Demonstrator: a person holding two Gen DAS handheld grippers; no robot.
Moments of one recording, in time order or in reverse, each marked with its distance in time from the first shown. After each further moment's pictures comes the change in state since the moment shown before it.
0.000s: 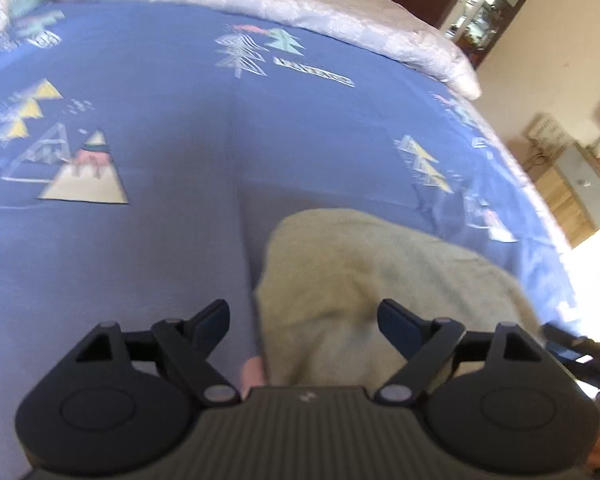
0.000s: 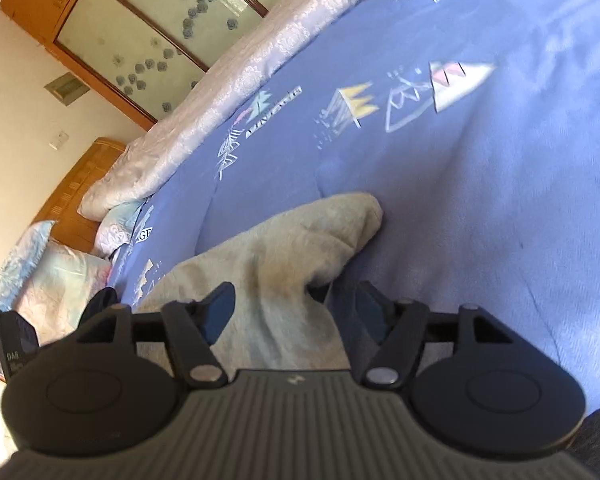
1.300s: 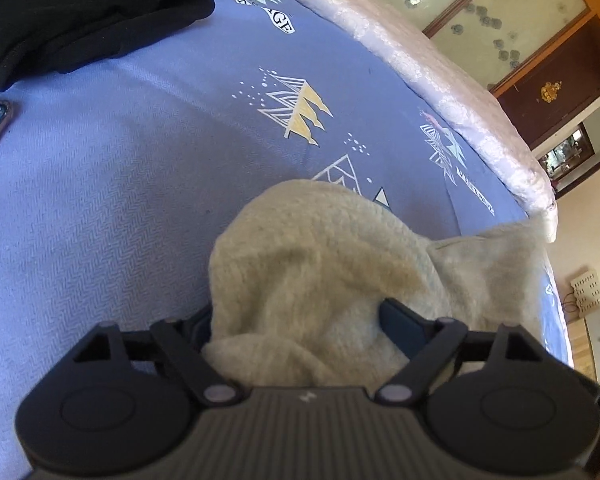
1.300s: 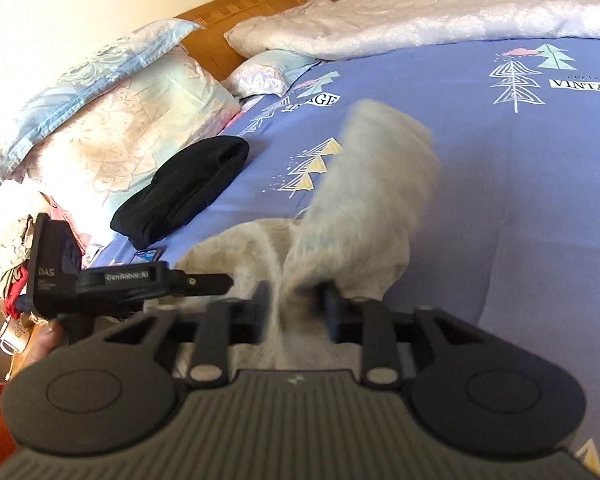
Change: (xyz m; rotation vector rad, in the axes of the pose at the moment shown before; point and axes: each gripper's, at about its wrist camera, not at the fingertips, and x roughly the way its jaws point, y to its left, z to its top) left arm -0.076 0.256 -0.017 -0.418 -0.162 0.068; right arm 0.213 0.250 -0.074 -0.596 0.280 0.258
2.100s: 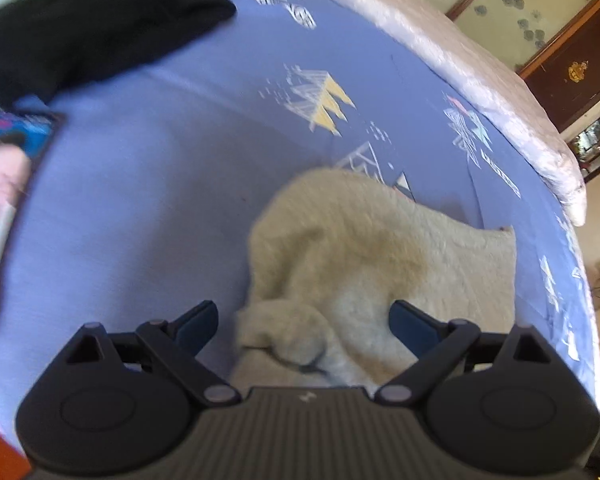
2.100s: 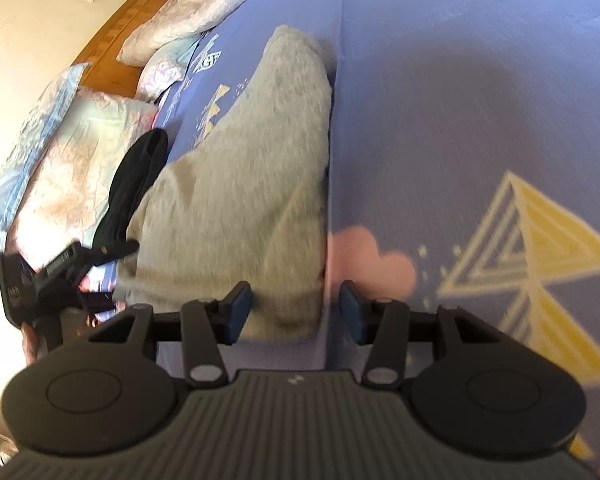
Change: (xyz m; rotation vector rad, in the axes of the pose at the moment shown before) left arm -0.020 -0.012 -0.002 -0.003 0.063 0.106; right arm -0.035 -0.067 -0.059 0.502 0.127 -0.027
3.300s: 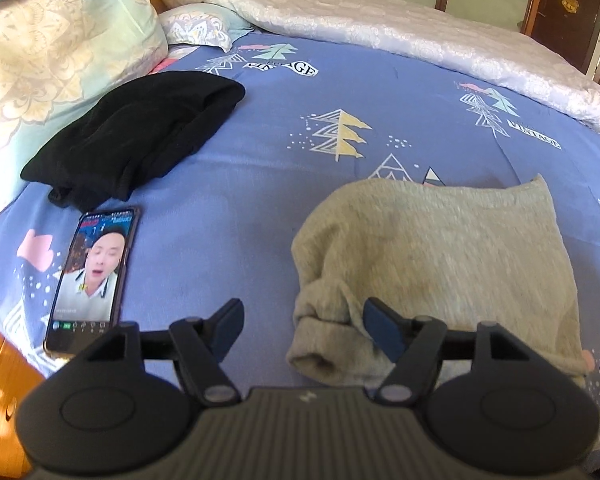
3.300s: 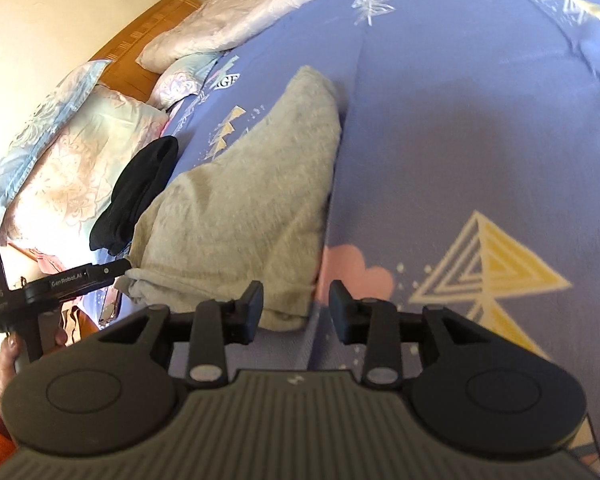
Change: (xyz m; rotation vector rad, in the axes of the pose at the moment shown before) left arm -0.052 -0.044 -0.038 0.305 -0.162 0.334; right arm -0.029 0.014 -0.016 -0.144 -0.086 -0.042
